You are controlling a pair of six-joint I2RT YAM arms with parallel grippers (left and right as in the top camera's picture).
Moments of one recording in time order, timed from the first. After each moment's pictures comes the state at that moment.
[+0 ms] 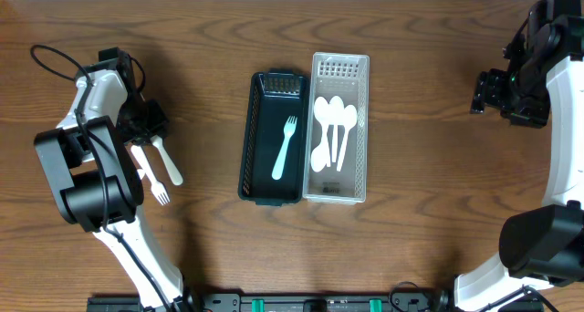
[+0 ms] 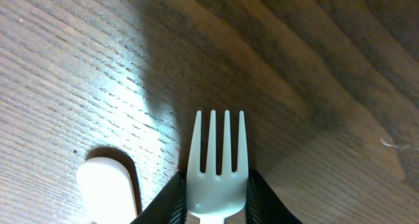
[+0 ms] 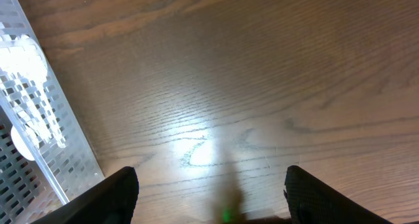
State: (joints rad) left arm 0.27 2.16 1.55 -1.00 0.02 -0.30; right arm -0.18 1.80 1.87 -1.54 0.00 0.14
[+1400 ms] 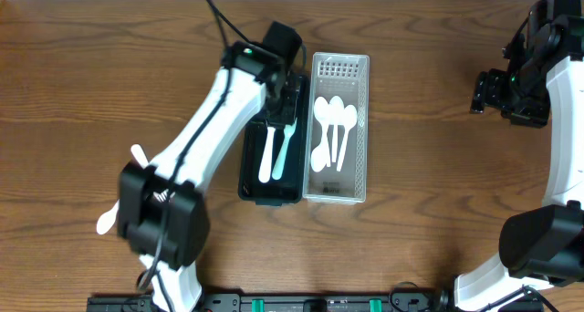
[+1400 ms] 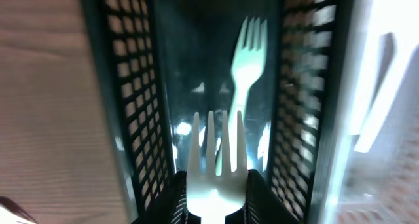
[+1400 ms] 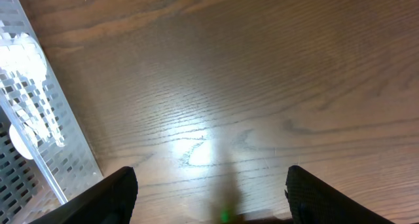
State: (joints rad) left arm -0.45 1.97 1.71 -1.21 -0.01 -0.33; right arm -0.18 1.80 1.87 -1.54 0.00 0.13
